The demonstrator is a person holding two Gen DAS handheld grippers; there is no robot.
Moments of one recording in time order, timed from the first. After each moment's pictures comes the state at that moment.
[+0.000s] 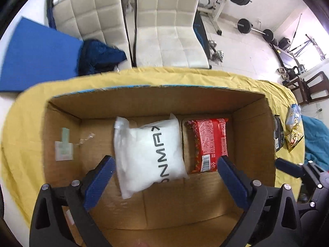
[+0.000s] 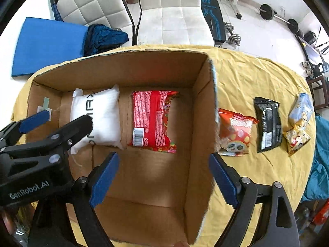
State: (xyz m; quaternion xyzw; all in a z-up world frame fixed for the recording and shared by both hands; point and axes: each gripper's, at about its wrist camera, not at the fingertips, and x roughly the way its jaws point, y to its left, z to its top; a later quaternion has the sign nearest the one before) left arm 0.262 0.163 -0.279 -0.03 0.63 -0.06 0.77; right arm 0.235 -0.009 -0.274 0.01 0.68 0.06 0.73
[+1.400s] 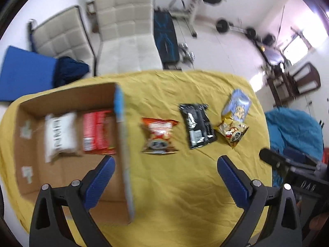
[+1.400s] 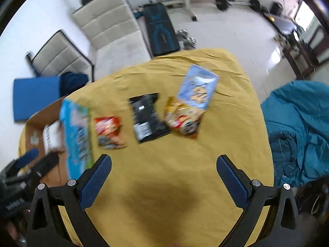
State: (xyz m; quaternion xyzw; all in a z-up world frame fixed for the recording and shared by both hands) left arm 0.209 -0.075 -0.216 -0.03 0.61 -0.08 0.79; right arm 0.181 -0.336 -0.227 0.13 0.64 -0.01 0.76
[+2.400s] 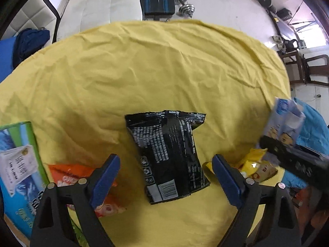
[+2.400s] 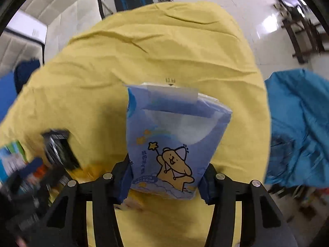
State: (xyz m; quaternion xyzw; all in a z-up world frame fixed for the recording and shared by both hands) left arm 0.339 -0.177 -0.389 -0.04 0.74 -0.08 0.66; right arm 0.314 -0.430 -0.413 0.09 0.77 -0.04 0.63
